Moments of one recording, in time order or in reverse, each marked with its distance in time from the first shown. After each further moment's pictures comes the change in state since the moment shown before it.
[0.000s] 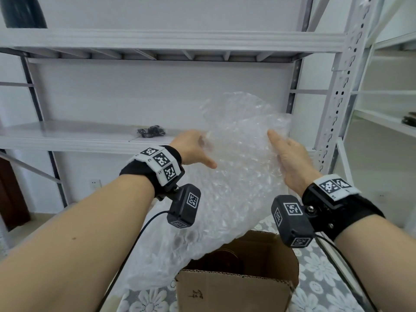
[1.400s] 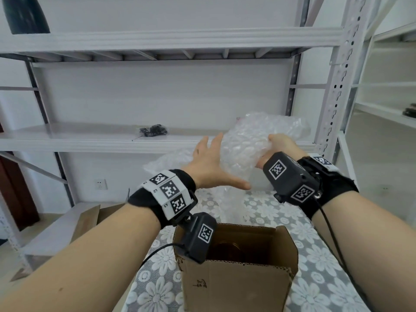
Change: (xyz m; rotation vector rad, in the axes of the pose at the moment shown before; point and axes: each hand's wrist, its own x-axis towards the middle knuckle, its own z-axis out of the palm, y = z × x) left_hand -0.051 0.025 0.038 -0.048 -0.100 -0.009; right_hand 0.038 0.009 0.021 0.241 0.114 0.368
